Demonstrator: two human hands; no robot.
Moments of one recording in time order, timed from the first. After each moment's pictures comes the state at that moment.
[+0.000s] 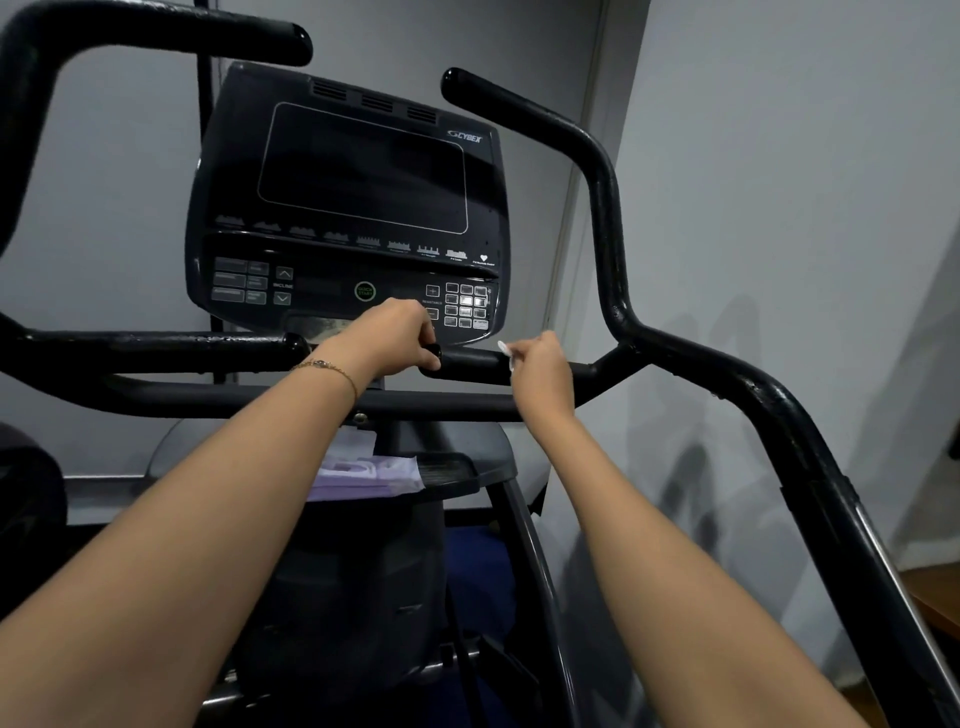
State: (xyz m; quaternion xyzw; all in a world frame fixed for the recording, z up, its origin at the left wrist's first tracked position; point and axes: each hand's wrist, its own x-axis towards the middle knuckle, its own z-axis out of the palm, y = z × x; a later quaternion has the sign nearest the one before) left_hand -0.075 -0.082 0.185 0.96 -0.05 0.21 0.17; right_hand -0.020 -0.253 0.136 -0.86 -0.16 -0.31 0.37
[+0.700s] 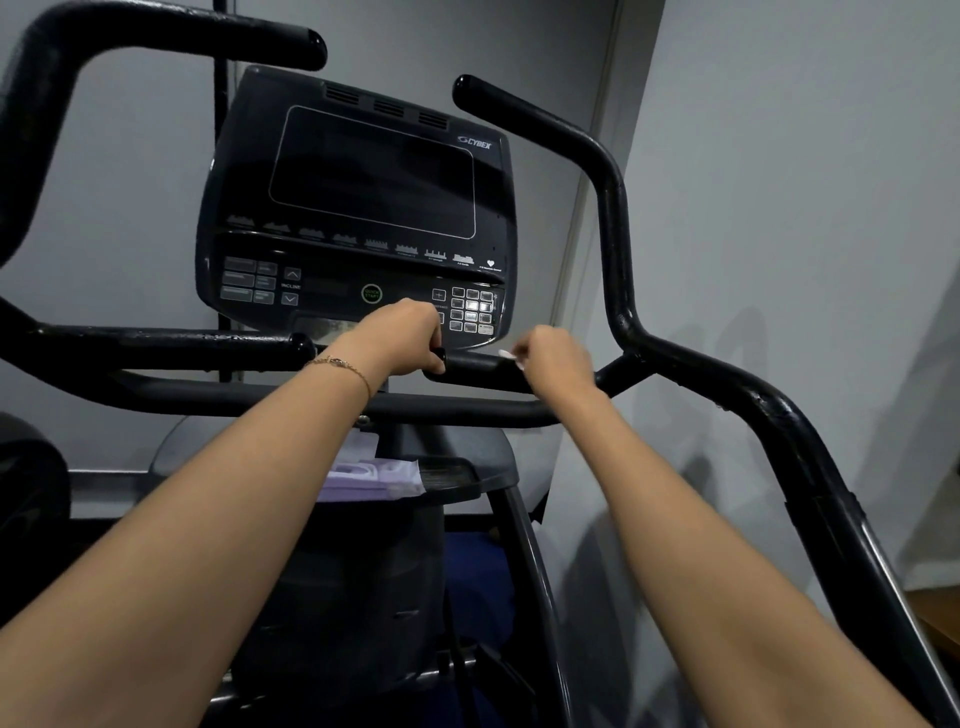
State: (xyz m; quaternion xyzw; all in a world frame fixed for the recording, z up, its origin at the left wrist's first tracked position) left_hand -0.077 -0.090 0.193 0.97 -0.04 0.19 0.11; right_hand -0.016 -0.263 0.172 -0.93 -0.18 -0.30 0.09
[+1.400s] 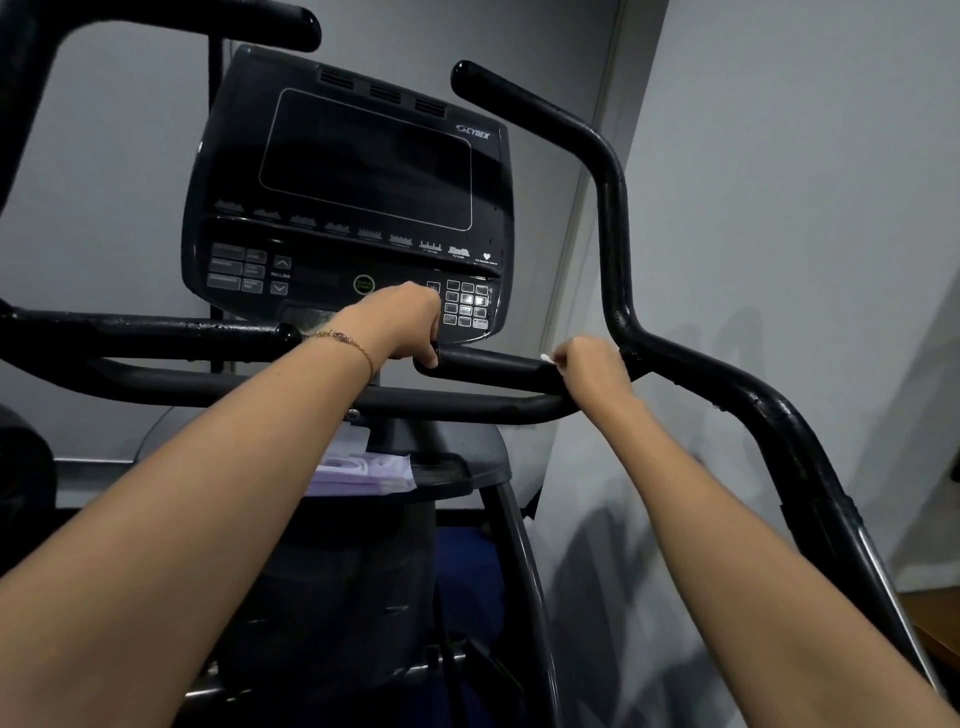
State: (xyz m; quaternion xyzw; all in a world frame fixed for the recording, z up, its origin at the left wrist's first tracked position) left_hand -0.075 -0.096 0.205 0.98 -0.04 0.15 0.09; right_hand 0.011 -0.308 0.162 -0.94 -0.14 -0.31 0.02
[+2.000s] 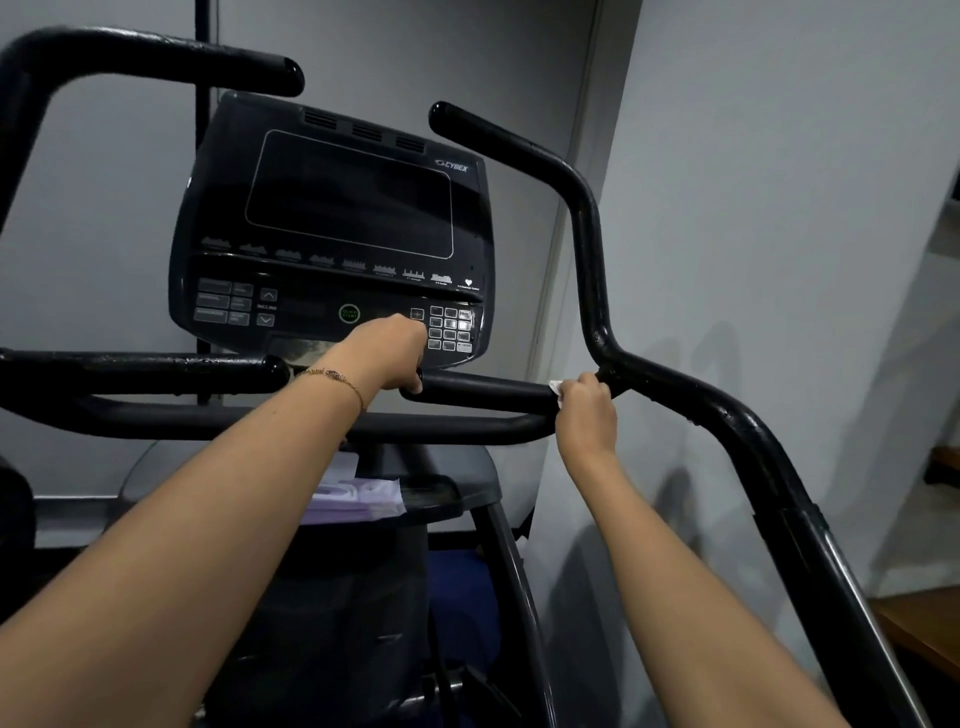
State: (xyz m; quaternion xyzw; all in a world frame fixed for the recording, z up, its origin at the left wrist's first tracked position) left_hand -0.077 -0.103 0.205 0.99 -0.03 0.16 0.01; right_hand -0.006 -0.316 0.130 -0.92 -0.08 -0.36 0.14
